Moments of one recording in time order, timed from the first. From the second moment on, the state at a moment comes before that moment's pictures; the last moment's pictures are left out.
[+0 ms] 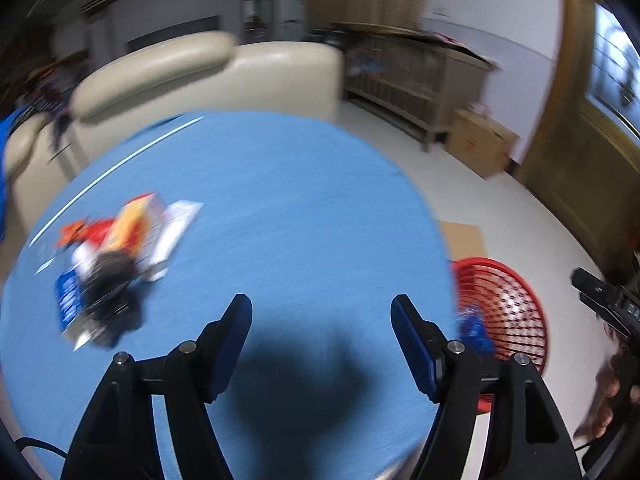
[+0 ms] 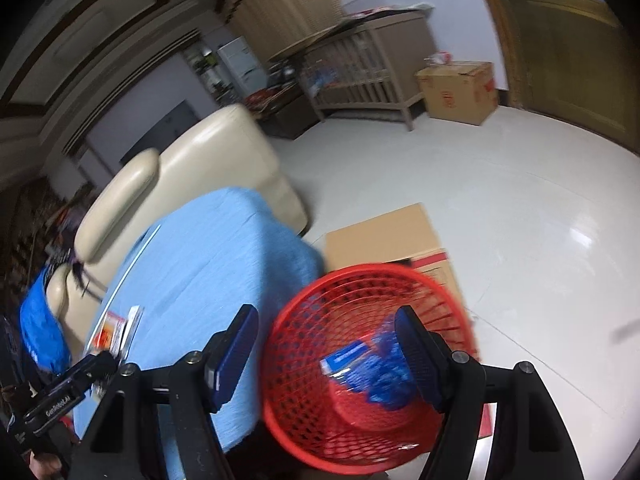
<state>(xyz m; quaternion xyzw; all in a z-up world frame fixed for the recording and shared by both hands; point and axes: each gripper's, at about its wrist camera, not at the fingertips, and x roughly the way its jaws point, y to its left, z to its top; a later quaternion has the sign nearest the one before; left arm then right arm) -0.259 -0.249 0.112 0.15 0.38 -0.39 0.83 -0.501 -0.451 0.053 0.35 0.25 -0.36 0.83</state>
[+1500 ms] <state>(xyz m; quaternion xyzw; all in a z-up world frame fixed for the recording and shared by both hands) -0.037 -0.053 0.050 0.02 0.51 -0.13 0.85 -0.306 -0.312 0.040 0.22 0.39 -0.18 0.88</state>
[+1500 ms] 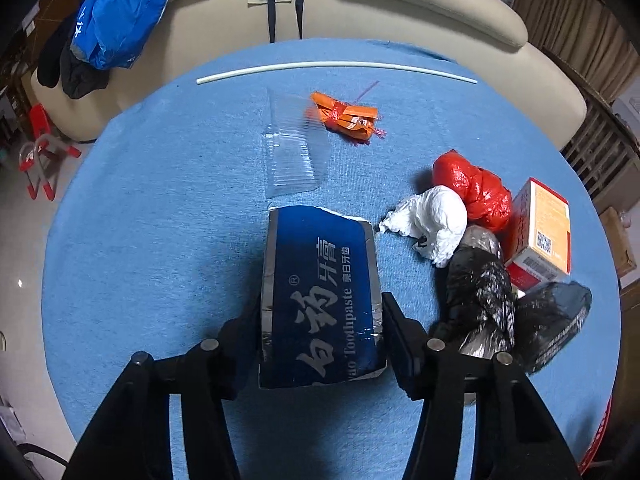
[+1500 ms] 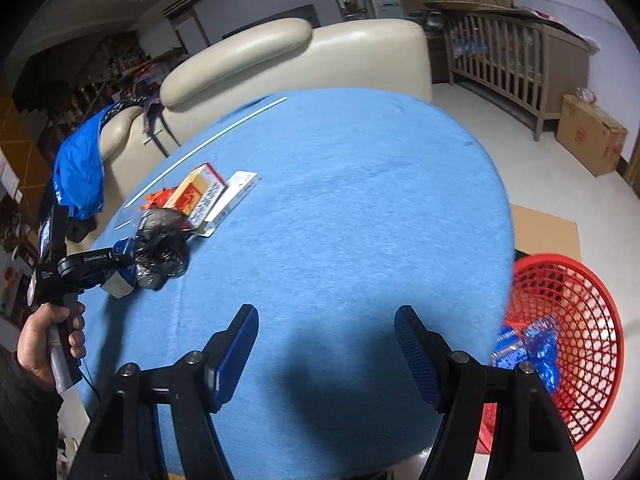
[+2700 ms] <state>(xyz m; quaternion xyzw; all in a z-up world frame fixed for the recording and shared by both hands) -0.082 0.024 0.050 -0.02 0.50 -0.12 0.86 -0.059 -0.158 -0.009 0.15 0.47 -0.02 0.87</state>
